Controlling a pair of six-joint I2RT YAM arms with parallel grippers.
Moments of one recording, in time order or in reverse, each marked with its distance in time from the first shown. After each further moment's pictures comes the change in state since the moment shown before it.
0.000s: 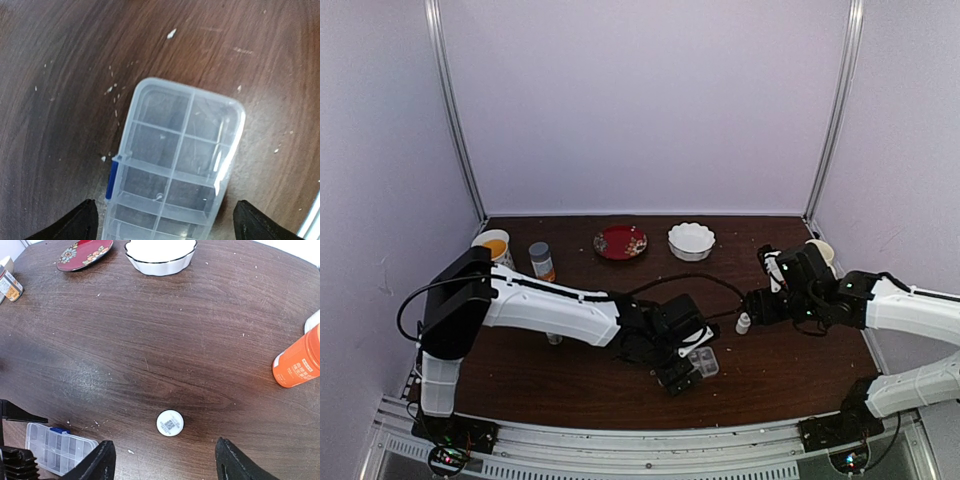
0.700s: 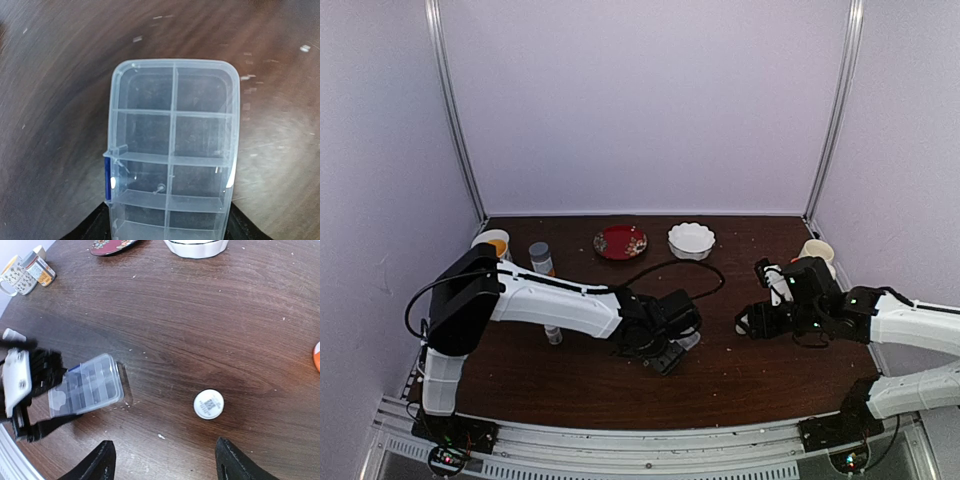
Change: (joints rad) left arm 0.041 0.038 0.032 -0.085 -0.198 -0.186; right arm 0.003 -0.071 -0.114 0.088 -0.176 0.019
